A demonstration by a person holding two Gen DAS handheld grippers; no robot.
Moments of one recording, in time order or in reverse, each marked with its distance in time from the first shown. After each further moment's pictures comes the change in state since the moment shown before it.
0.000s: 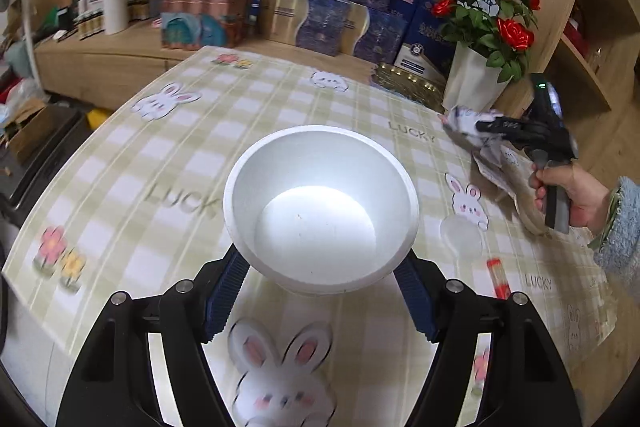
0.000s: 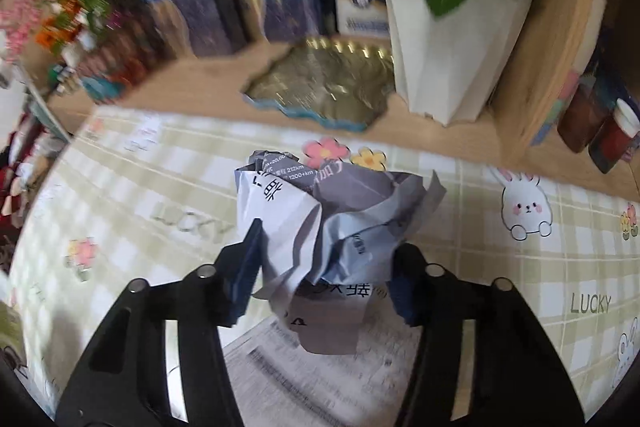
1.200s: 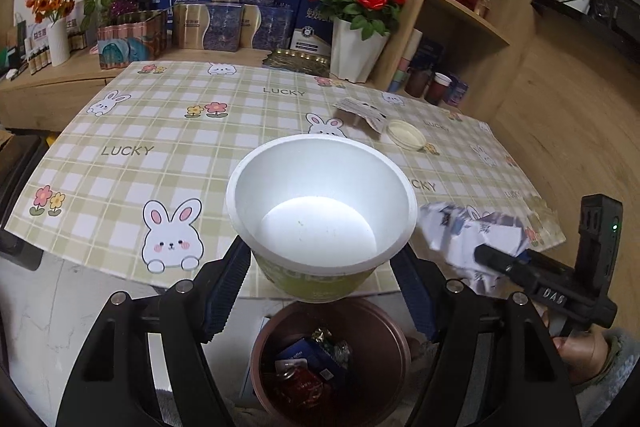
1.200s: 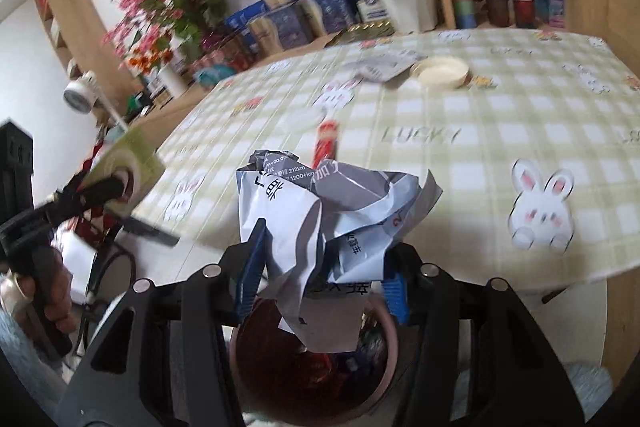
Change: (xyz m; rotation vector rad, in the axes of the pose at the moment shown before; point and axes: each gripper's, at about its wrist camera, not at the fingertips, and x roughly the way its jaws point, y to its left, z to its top) left arm -0.132 -0.111 -0.103 0.191 0.013 -0.199; right arm -0.279 0.057 -0.335 0.163 -0.101 0.208
